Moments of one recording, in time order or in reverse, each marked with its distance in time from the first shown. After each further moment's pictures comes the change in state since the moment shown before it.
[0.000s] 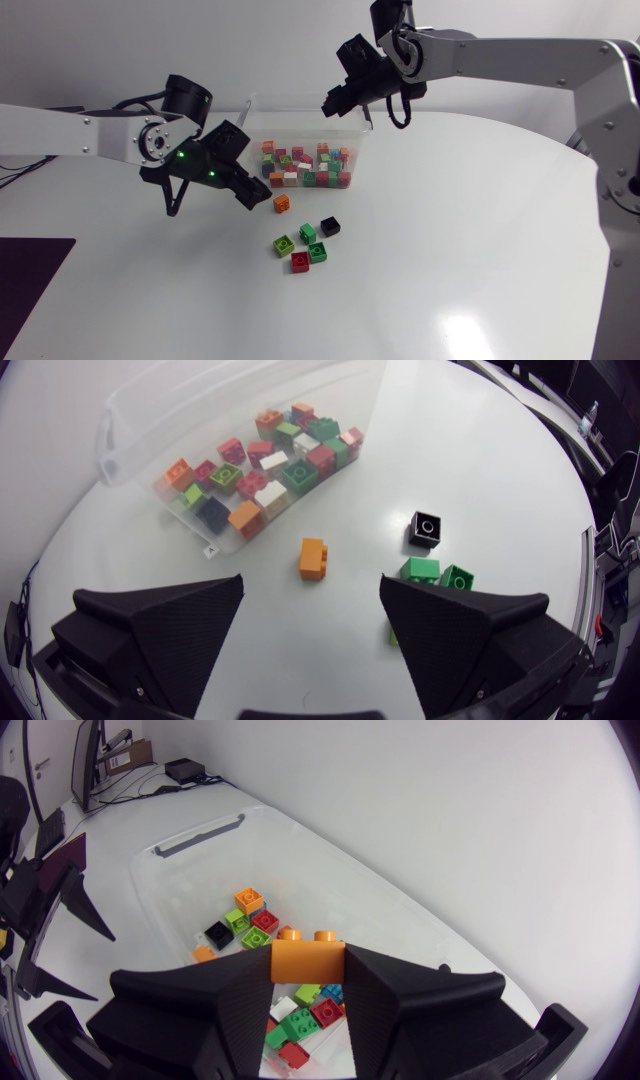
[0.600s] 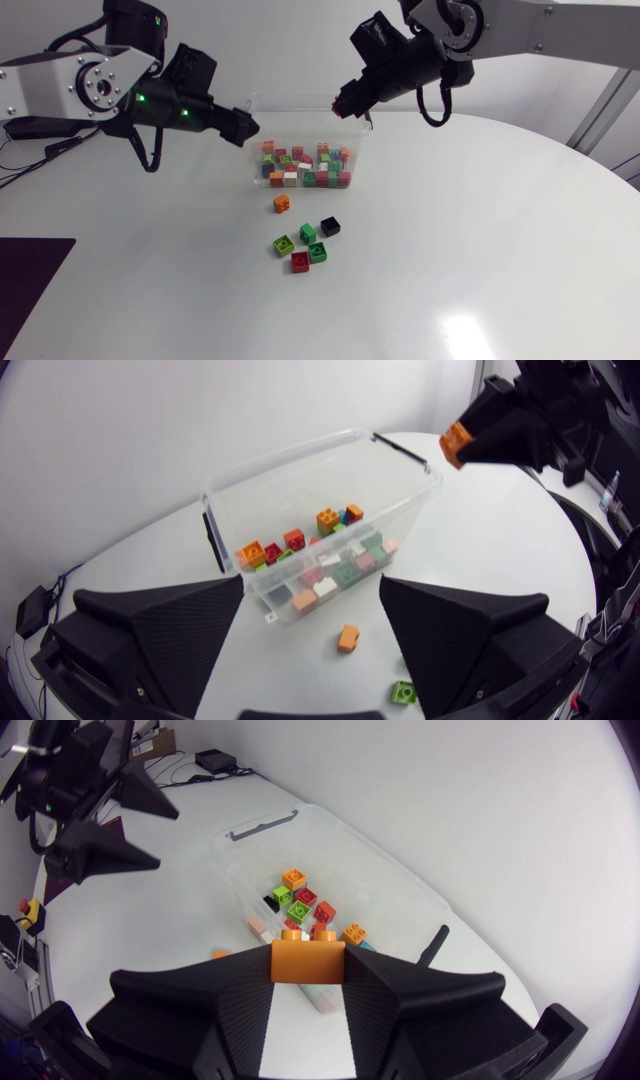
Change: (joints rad) left arm 0.042 -0.162 0.113 0.010 -0.047 -0.182; right arm 0.036 -0.309 -0.237 -0.135 -0.015 -0.025
